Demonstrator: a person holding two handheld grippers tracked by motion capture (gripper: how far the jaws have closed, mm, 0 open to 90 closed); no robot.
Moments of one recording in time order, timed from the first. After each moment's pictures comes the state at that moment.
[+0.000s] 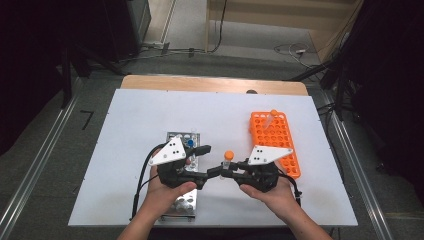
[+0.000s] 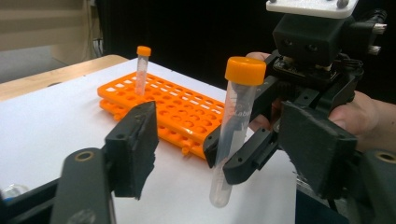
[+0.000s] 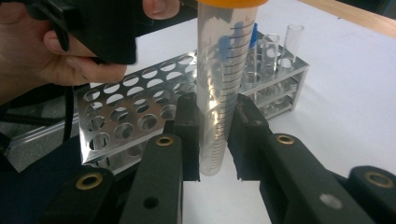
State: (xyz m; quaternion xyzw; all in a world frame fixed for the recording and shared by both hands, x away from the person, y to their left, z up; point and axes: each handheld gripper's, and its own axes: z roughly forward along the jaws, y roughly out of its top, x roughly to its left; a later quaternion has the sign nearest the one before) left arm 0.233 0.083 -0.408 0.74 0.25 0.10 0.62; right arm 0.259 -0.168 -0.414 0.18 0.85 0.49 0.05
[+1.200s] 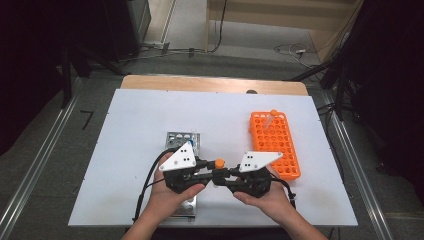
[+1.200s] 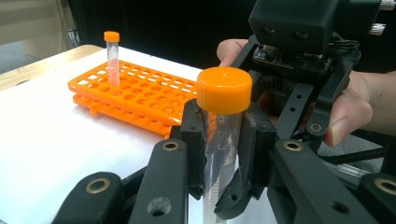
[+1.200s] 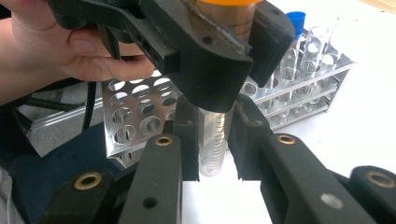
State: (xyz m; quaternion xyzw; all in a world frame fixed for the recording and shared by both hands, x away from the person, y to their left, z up) left arm 0.229 0.071 -0.410 0.77 0.20 0.09 0.59; right arm 0.251 -0.154 -0.420 0.15 0.86 0.48 0.02
